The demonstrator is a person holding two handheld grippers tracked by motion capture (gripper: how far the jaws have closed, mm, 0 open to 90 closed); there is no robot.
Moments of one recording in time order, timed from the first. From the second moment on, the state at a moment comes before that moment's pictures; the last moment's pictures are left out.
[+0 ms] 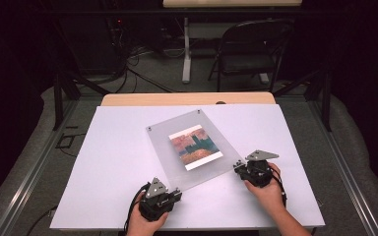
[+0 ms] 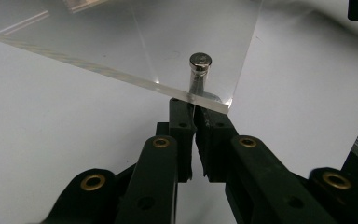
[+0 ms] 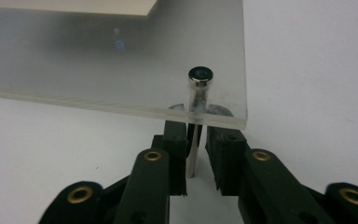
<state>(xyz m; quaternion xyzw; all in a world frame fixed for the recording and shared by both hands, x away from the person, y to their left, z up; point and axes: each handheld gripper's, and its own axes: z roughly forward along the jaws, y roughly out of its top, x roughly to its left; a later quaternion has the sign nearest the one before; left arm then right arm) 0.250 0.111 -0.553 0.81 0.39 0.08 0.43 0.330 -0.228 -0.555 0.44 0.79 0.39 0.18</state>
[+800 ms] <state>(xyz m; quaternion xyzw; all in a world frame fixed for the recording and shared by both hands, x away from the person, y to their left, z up) 0.254 0.107 -0.559 0.81 0.39 0.07 0.43 0.330 -0.228 -0.556 0.44 0.79 0.40 0.16</state>
